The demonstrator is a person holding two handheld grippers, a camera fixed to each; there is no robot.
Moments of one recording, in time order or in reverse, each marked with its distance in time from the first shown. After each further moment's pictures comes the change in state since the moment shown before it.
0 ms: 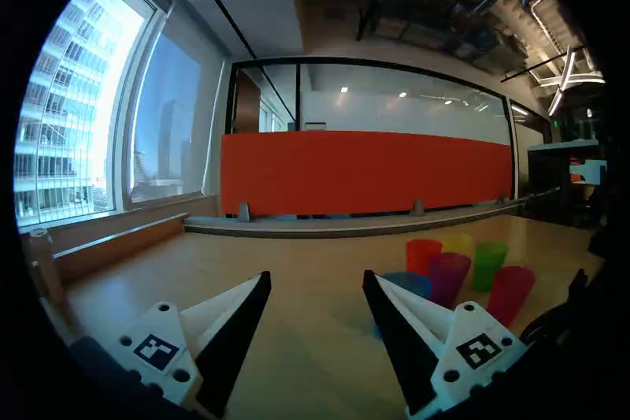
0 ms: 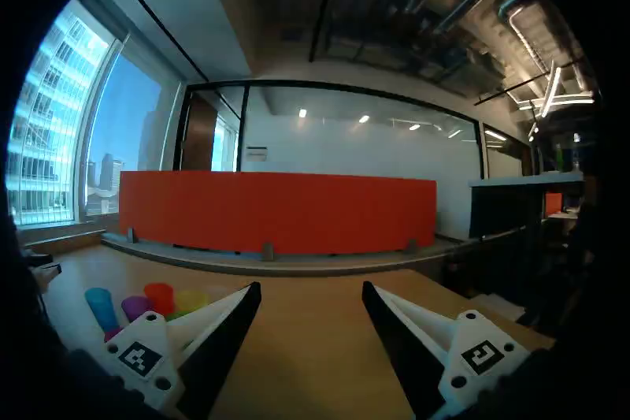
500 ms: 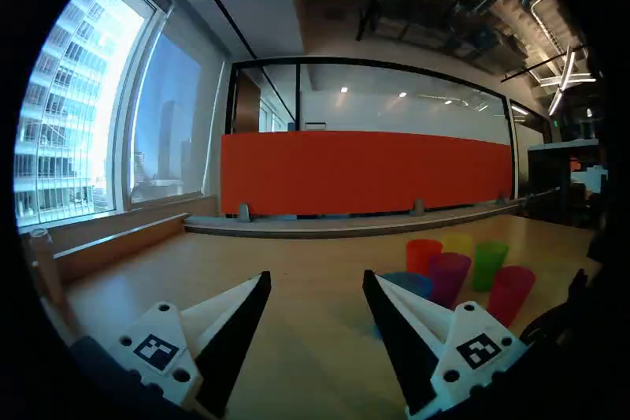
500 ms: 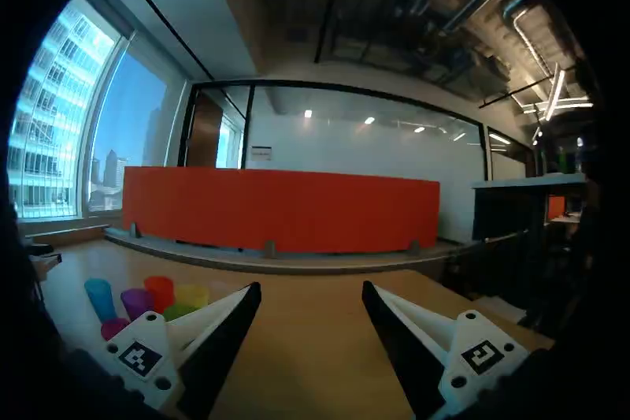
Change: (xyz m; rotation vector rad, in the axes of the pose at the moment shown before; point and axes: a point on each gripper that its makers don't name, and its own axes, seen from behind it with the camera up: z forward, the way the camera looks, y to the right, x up) left arm 0.000 0.000 0.001 0.000 0.000 0.000; right arm -0.013 0.002 0.000 0.022 0.003 -0.018
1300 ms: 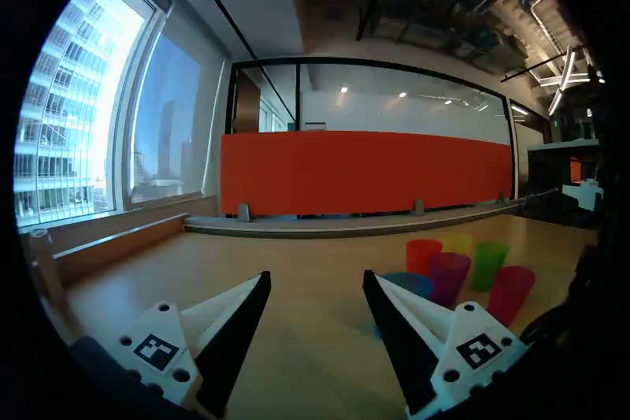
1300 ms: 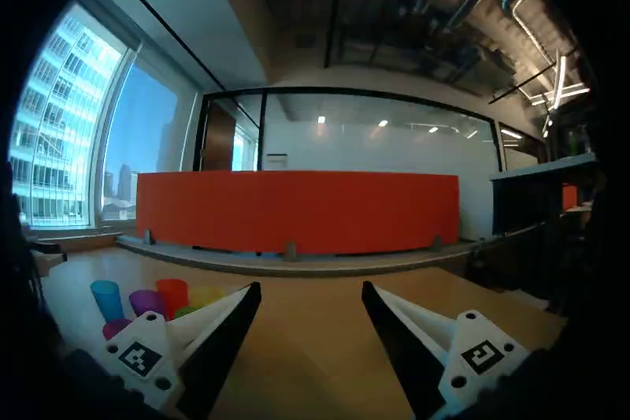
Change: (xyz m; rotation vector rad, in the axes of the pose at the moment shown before) left arm 0.000 0.001 0.000 0.000 0.000 0.000; right arm -0.025 -0.025 0.021 0.074 0.034 0.034
